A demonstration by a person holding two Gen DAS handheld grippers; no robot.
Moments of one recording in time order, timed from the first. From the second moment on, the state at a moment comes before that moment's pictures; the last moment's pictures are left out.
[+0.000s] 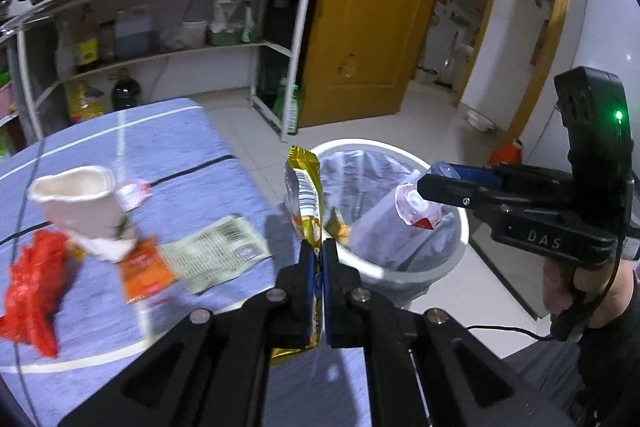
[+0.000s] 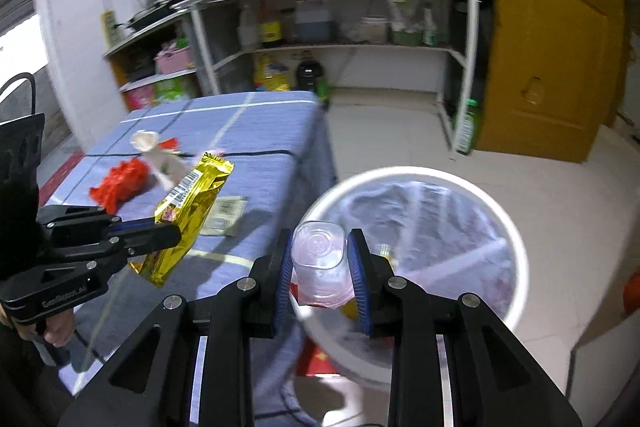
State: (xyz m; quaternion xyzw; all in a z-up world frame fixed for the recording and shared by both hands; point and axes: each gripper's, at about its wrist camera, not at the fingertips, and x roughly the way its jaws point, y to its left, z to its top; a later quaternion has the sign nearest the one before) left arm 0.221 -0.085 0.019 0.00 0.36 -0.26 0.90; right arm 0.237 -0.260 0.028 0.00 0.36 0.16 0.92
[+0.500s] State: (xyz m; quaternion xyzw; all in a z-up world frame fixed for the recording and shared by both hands) left arm 0.269 -0.165 0.001 0.00 0.38 -0.29 0.88; right arm 0.253 -0.319 0.001 0.03 0.40 0.09 0.91
